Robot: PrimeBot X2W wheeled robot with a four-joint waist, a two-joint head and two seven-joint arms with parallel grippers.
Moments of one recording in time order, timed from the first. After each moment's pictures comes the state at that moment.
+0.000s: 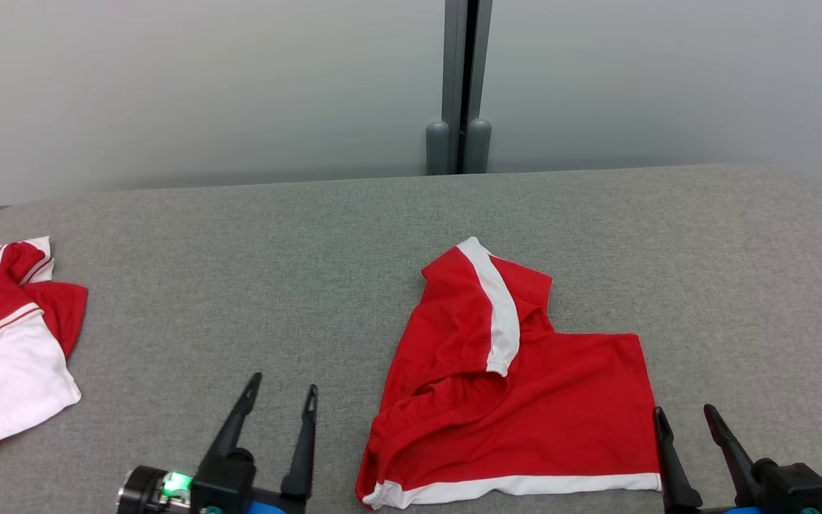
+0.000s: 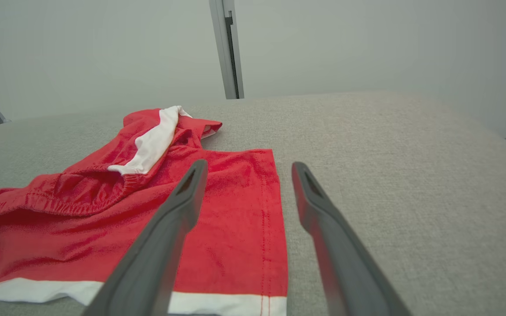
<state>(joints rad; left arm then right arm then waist) 0.04 0.08 -0.16 0.22 0.01 -0.10 -0.26 0.08 -0.05 -0.03 0.24 0.14 0.13 -0.26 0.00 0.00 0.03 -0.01</state>
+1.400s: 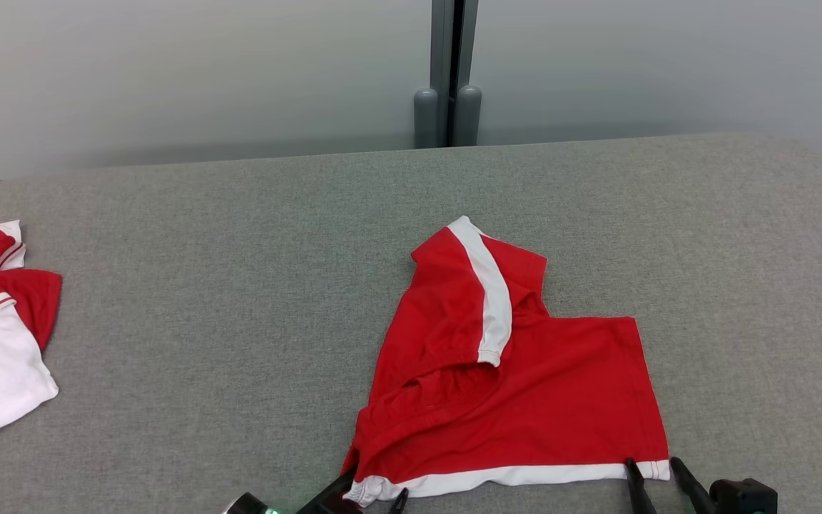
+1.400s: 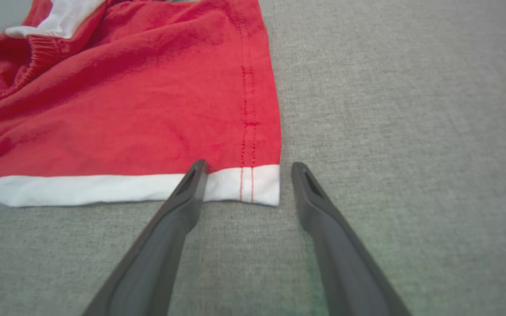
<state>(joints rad) -0.11 0.13 -0.60 0.63 -0.07 -0.13 -0.26 -0.02 -0.05 0.00 0.61 0.17 0.13 -0.26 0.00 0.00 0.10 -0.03</state>
